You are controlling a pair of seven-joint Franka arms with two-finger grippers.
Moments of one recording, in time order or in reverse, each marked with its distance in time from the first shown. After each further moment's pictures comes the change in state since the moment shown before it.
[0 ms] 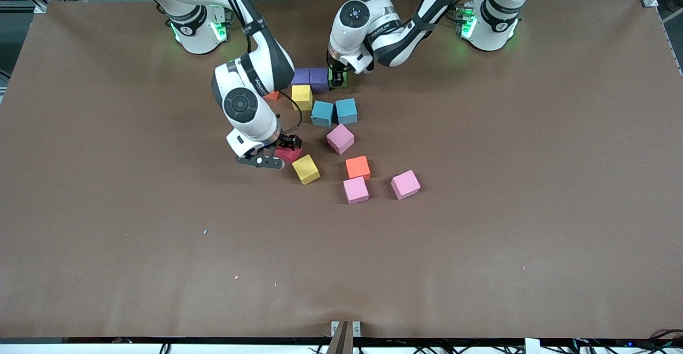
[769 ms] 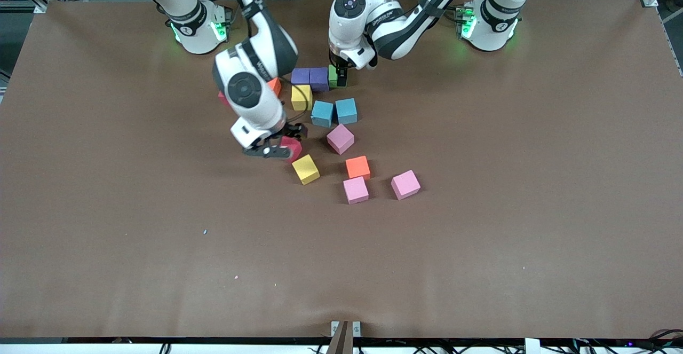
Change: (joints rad) left arm 0.038 -0.123 -0.002 0.056 0.004 -0.241 0.032; right arm 0.081 -0.039 0.009 0.004 -0.016 -0.017 -0.015
